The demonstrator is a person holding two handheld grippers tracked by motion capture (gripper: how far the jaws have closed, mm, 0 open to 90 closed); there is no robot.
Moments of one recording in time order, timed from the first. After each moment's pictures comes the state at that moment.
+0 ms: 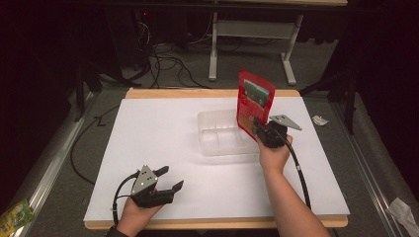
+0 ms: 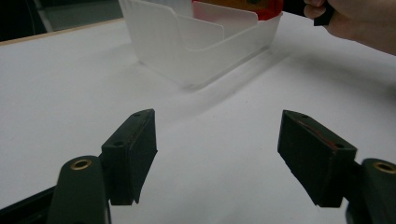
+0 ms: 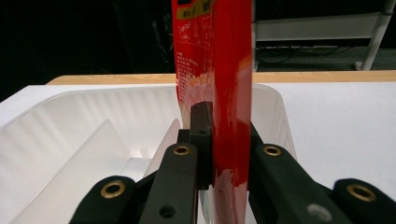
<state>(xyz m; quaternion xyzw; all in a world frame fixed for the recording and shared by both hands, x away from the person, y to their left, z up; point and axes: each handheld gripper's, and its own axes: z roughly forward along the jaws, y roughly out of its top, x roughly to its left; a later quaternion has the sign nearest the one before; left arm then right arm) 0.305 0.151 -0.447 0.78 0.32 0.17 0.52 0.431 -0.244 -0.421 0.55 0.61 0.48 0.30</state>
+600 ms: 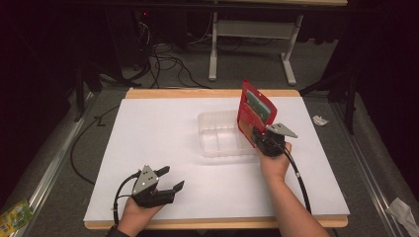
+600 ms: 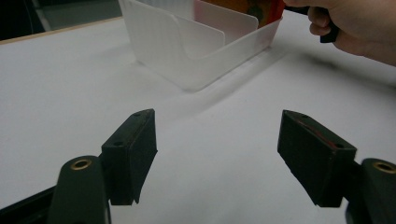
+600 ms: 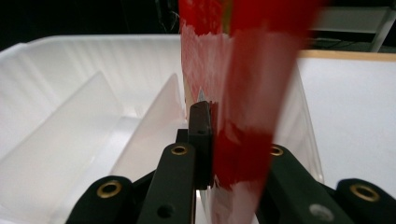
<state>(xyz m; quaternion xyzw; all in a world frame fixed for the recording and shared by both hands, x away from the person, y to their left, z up) 0.305 0.148 -0.448 0.78 0.31 0.17 0.51 0.417 -0.244 -0.444 0.54 0.65 0.44 0.30</state>
